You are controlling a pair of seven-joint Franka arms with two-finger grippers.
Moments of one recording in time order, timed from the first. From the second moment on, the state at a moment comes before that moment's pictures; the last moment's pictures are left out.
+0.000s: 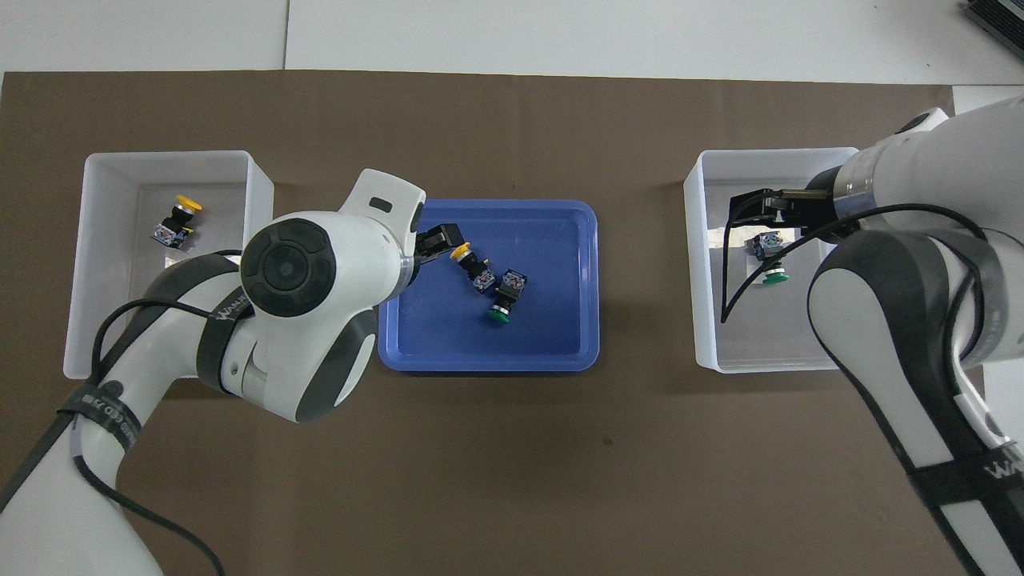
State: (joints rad) left arm -0.52 0.19 -0.02 -1.95 -0.01 2.41 -0.89; right arm 0.07 0.10 0.07 -1.79 0.09 2.02 0.21
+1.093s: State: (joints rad) left arm -0.60 0.43 -0.02 -1.91 0.03 2.62 -1.09; right arm 0.17 0.10 0.07 -1.82 0.09 2.02 0.31
